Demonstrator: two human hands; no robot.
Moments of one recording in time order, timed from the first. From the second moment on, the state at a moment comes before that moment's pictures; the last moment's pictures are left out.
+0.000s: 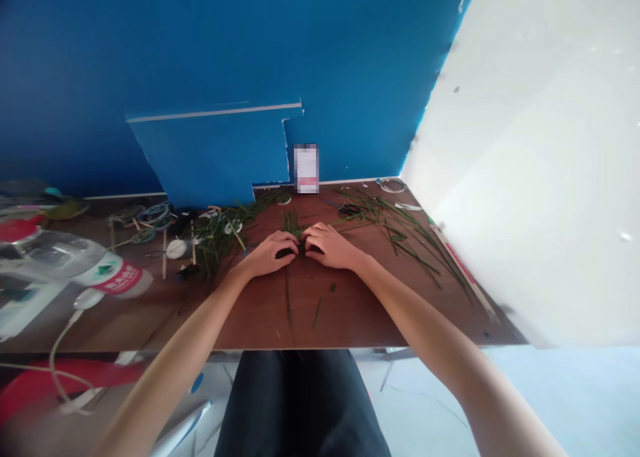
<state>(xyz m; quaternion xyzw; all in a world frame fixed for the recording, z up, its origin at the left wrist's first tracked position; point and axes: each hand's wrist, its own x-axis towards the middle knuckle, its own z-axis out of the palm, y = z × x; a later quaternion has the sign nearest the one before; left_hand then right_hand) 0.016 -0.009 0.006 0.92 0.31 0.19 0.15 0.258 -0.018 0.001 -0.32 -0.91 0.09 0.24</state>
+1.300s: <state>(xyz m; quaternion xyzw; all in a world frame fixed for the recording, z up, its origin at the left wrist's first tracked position) 0.004 -0.006 0.018 0.91 0.32 0.21 0.15 0.257 -0.016 -0.004 -0.38 -0.89 0.06 0.25</state>
